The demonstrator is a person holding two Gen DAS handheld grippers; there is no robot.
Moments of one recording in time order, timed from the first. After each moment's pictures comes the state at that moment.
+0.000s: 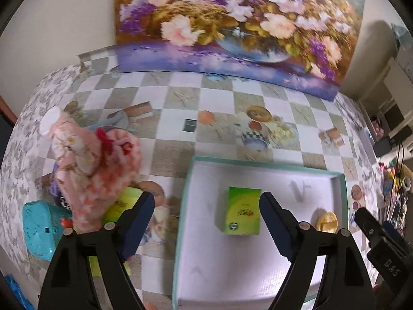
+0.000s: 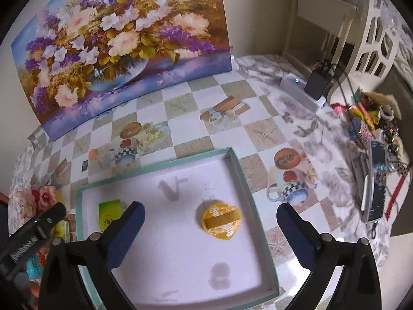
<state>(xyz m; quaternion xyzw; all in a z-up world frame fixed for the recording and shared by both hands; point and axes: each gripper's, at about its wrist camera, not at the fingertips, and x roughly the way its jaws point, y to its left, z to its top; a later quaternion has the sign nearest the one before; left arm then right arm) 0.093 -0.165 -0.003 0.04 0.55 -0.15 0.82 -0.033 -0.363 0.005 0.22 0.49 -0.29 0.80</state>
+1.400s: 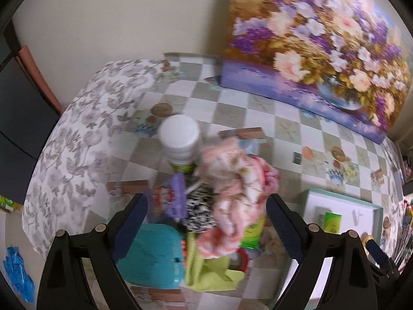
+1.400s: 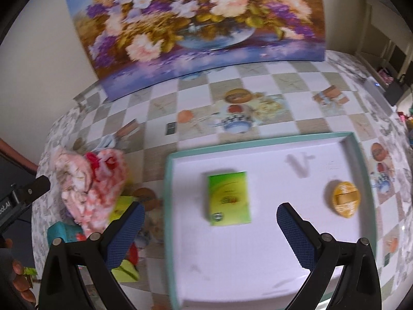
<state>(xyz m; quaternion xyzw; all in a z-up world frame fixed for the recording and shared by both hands) 0.144 -0.012 0.027 0.02 0.53 -0.04 0.84 0.047 -0.227 -0.013 0.22 0.51 -0.16 0.82</state>
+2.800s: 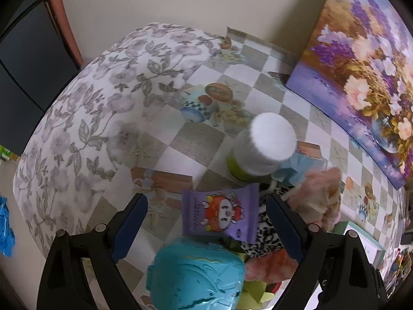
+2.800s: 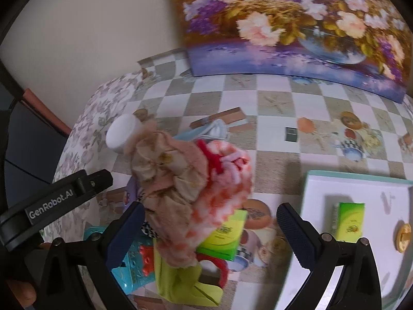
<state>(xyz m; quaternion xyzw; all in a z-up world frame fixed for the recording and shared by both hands) 0.183 0.069 -0.016 -0.07 0.57 0.04 0.82 0.135 -0.110 -0.017 0.17 0.52 -0.03 0.84</state>
